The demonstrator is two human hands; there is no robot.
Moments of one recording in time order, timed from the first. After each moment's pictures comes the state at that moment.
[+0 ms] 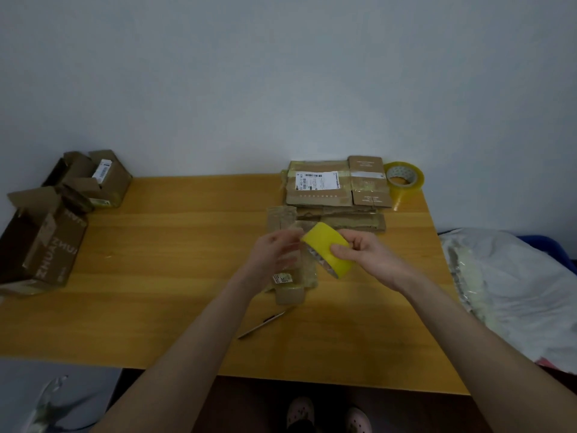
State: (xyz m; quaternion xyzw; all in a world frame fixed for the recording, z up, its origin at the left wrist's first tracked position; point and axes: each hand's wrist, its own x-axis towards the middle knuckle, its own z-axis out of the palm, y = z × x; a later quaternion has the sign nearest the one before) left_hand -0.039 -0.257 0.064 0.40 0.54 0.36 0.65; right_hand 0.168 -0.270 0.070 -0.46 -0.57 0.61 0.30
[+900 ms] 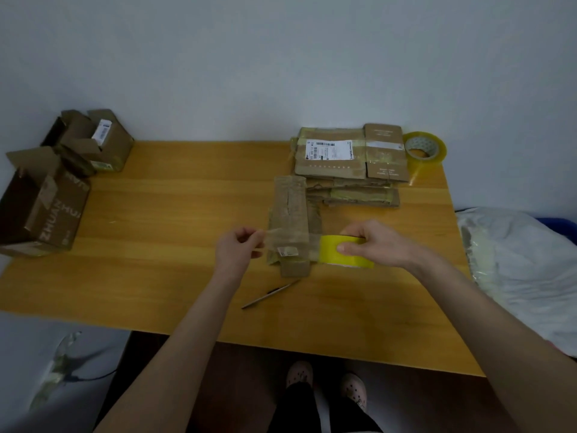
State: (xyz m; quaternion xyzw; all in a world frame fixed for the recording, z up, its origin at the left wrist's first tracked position) left_hand -0.093 -0.283 0.023 0.40 0.72 0.39 0.42; right_hand 0.167 -0.265 0.059 -0.53 -0.71 0.46 0.07
